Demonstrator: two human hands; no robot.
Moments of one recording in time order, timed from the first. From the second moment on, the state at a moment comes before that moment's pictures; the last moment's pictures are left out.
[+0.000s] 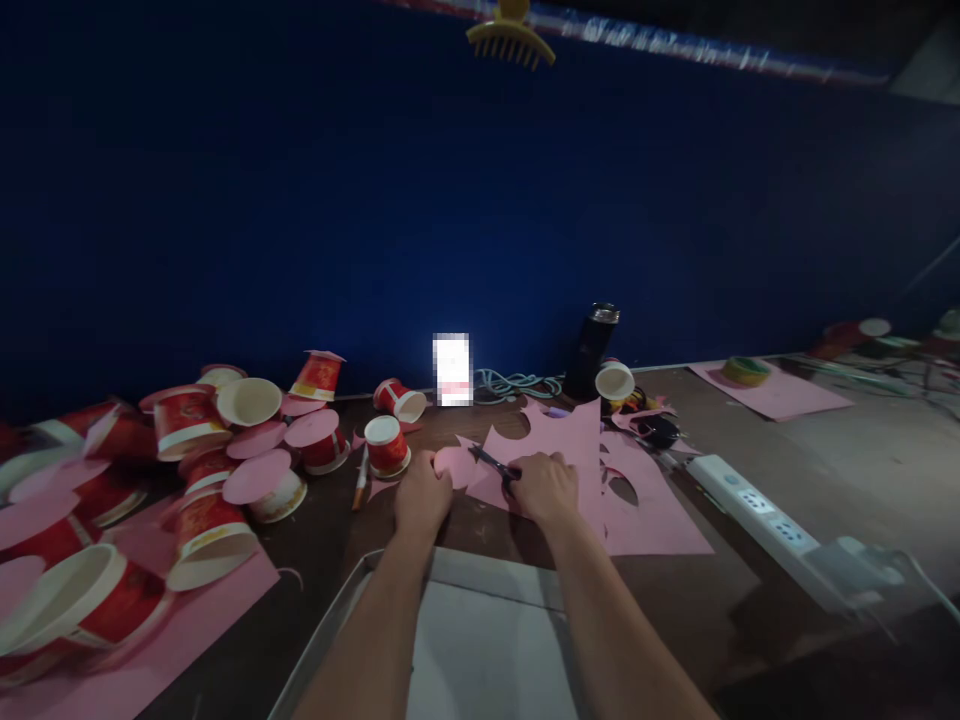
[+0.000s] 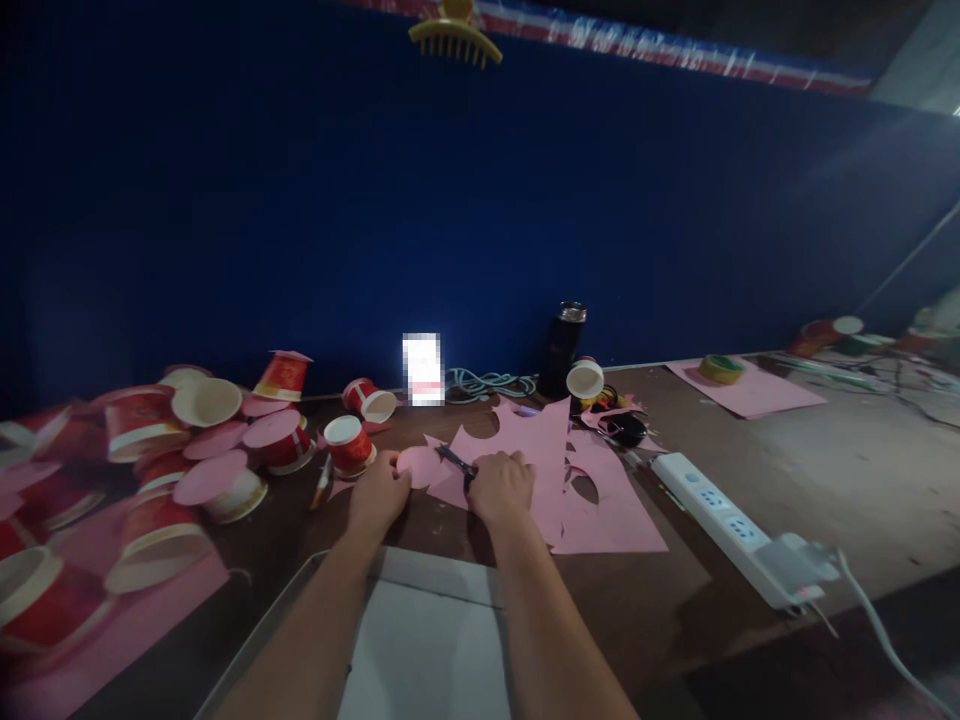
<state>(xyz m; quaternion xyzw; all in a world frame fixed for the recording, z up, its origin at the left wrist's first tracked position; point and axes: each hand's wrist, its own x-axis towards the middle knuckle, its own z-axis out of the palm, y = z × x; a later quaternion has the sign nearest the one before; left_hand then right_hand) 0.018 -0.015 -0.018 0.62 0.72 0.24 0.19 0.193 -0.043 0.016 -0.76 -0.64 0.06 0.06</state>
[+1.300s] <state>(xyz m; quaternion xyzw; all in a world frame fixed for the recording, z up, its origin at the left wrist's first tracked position) 0.020 -0.013 -0.024 0.64 0.69 0.32 0.05 0.250 0.061 0.086 -0.59 -0.54 0.01 0.61</state>
